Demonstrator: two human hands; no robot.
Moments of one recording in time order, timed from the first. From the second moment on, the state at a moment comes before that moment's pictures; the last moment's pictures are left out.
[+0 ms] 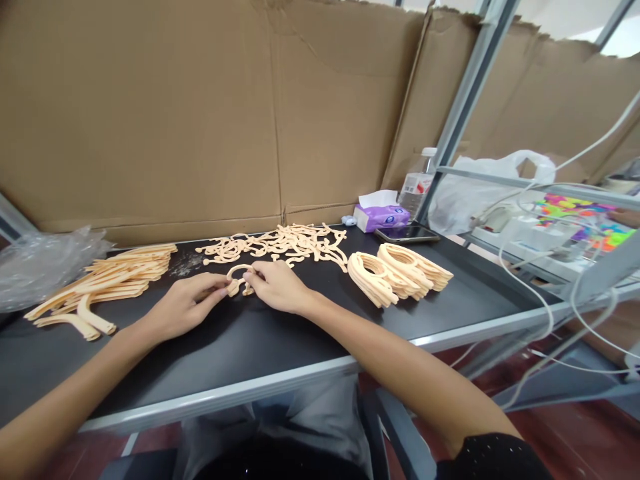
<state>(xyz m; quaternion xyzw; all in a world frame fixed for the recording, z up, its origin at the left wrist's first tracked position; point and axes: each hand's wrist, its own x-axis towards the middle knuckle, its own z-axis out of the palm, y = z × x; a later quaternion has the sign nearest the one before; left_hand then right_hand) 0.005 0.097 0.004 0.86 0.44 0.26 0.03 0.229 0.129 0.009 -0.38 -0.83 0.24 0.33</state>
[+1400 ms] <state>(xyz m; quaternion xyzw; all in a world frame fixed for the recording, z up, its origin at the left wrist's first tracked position) 0.017 0.084 0.011 0.91 0.31 0.19 -0.18 0.235 0.138 0.010 -0.38 -0.81 0.35 0.29</state>
